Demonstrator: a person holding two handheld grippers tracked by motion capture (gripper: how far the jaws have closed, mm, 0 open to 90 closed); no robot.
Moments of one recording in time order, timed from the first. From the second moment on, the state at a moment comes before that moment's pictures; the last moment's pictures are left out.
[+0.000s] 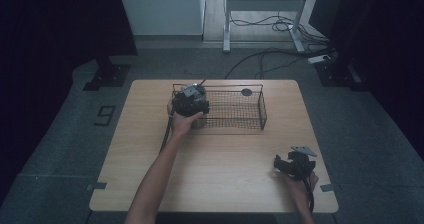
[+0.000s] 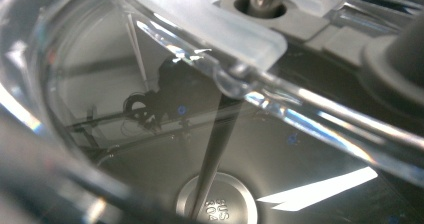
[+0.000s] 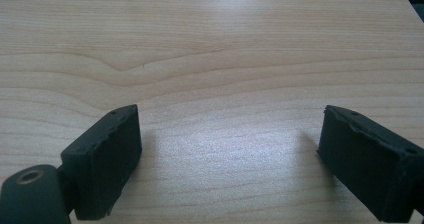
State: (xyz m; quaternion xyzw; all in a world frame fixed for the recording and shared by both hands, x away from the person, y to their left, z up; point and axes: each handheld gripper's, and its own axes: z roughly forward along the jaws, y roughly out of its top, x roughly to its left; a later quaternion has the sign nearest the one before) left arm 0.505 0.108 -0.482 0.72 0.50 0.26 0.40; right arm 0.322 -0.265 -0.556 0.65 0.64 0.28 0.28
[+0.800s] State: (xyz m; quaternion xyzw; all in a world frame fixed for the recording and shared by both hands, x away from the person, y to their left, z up) left arm 0.474 0.125 -0.449 0.71 0.47 0.28 0.44; right arm 0.322 -0.265 -0.556 0.65 0.64 0.28 0.28
